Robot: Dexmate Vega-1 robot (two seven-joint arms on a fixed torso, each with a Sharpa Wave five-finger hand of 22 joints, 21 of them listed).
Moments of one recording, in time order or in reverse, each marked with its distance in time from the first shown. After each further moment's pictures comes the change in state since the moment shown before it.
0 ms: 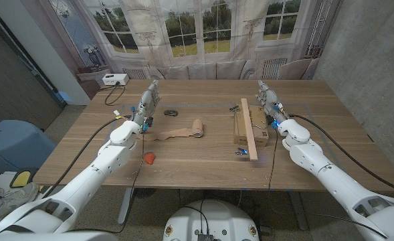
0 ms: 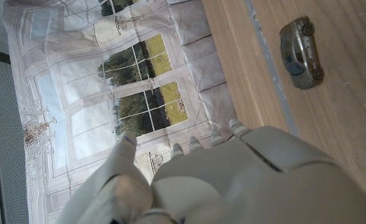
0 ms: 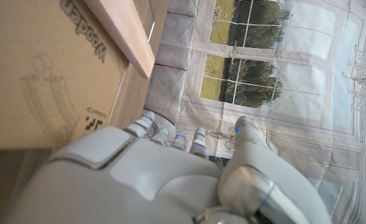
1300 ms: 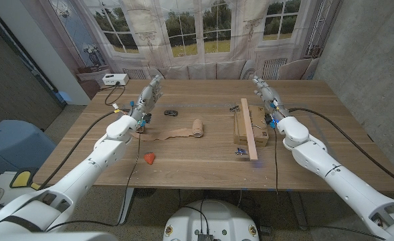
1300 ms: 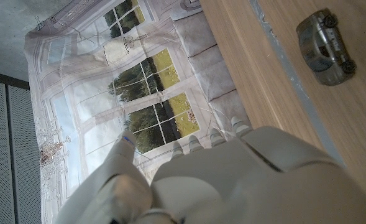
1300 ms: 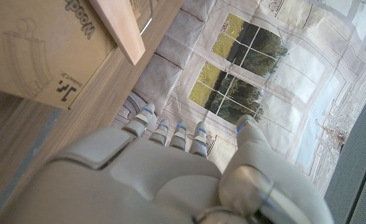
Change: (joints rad) left arm -0.047 0.019 0.026 0.025 0.037 -0.018 -0.072; left_hand 0.009 -0.009 0.000 0.000 0.000 0.000 0.000 0.018 0.000 0.000 0.044 0.026 0.005 -0.007 0.040 0.015 0.000 -0.002 0.037 0.036 0.000; right arm -0.099 -0.148 -0.020 -0.305 -0.257 -0.129 -0.229; right_hand 0.010 -0.016 -0.009 -0.008 0.000 0.075 0.061 0.016 0.005 0.130 0.082 0.038 0.000 0.101 0.054 0.030 0.000 0.094 0.046 0.022 0.000
